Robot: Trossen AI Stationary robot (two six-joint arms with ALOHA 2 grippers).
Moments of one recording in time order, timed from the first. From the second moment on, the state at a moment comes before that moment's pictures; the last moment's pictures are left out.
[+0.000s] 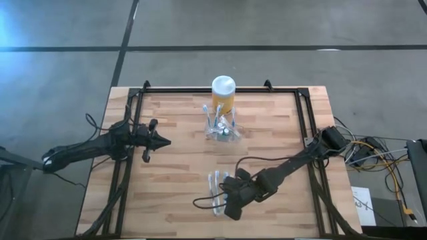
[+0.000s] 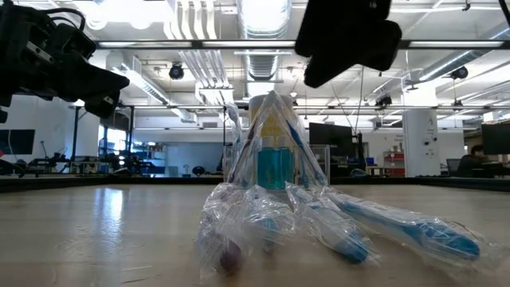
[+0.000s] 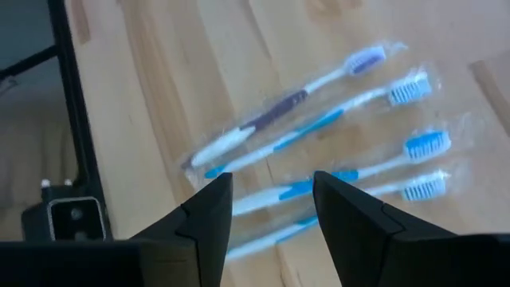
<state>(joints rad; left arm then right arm) 0.31 0.18 0.01 0.05 0.38 -0.13 0.51 1.90 1.45 -0.58 0.24 0.88</state>
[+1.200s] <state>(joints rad) 0.31 0.21 0.01 0.05 0.38 -0.13 0.49 2.02 1.45 -0.69 0.20 1.25</state>
